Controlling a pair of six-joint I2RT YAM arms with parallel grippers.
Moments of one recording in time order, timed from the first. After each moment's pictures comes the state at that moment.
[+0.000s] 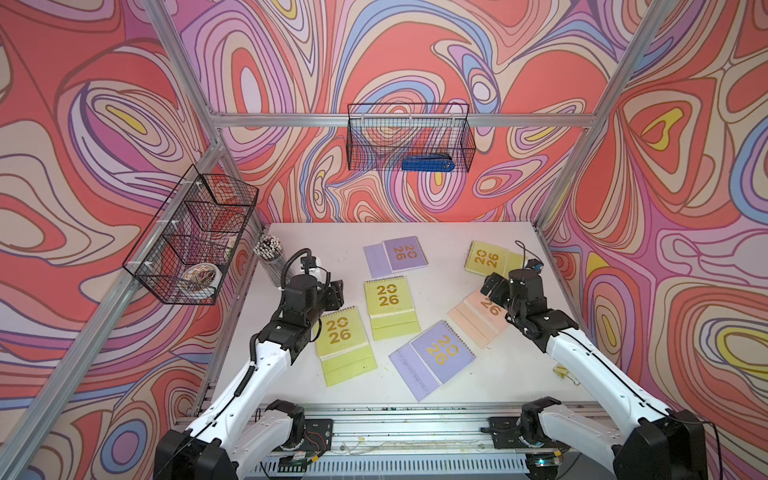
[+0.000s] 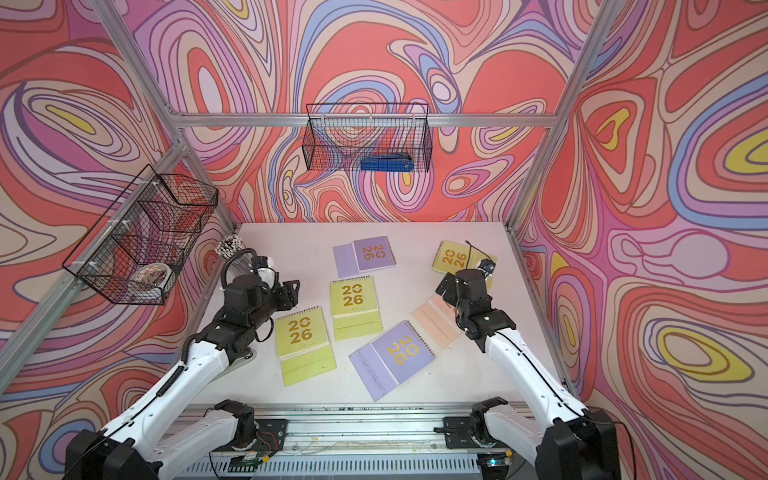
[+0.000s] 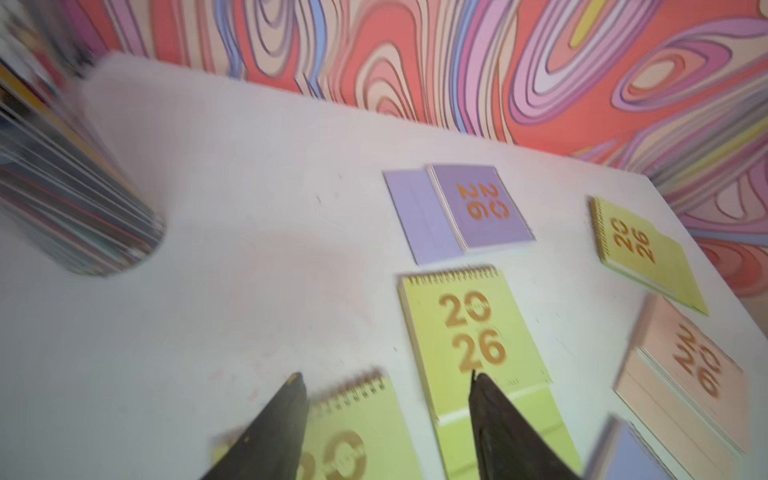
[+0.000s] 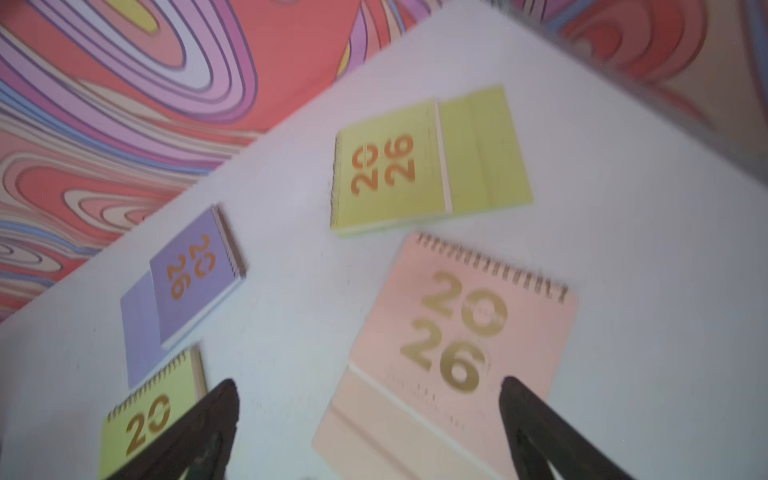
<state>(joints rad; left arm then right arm) -0.32 1.00 0.68 -0.21 -0.03 -0.41 0.29 1.05 0.72 -0.41 0.26 0.74</state>
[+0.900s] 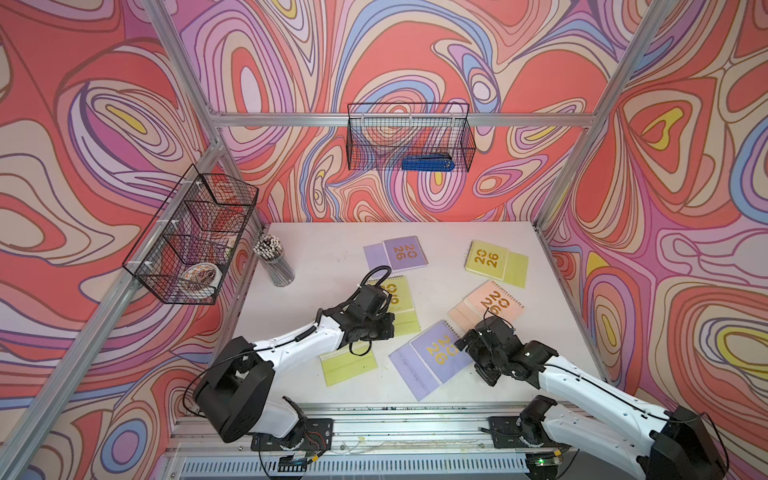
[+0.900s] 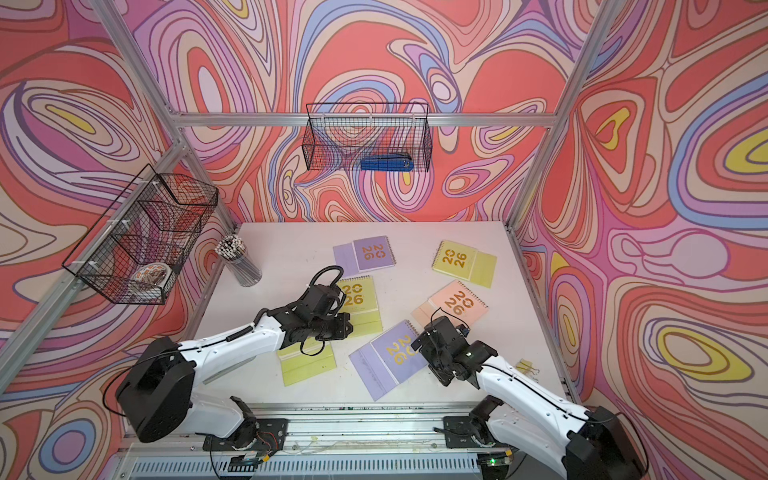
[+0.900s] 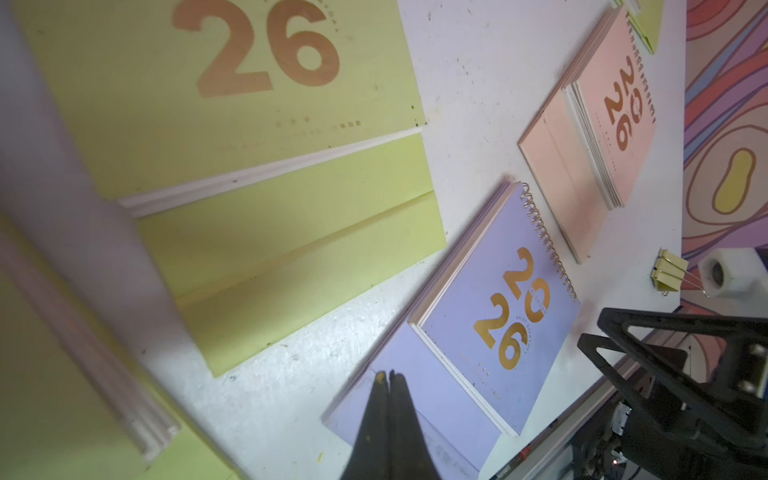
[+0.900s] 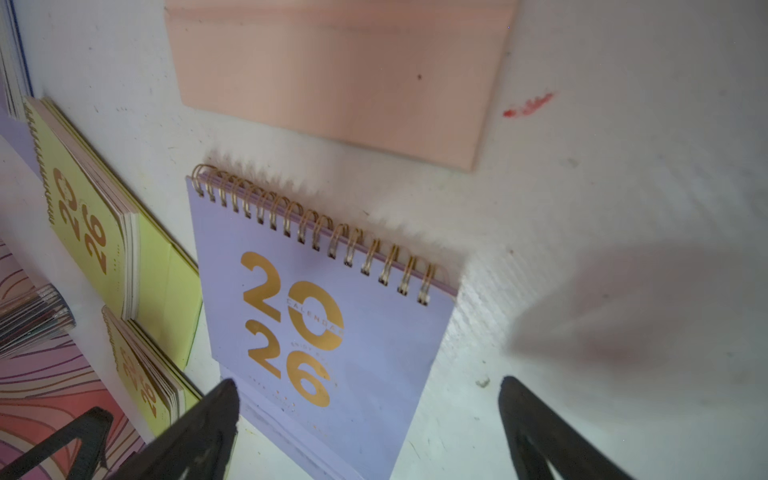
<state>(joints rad) -0.71 1.47 0.84 -0.32 0.21 -0.73 0.61 0.94 0.45 -0.56 -0.03 1.41</state>
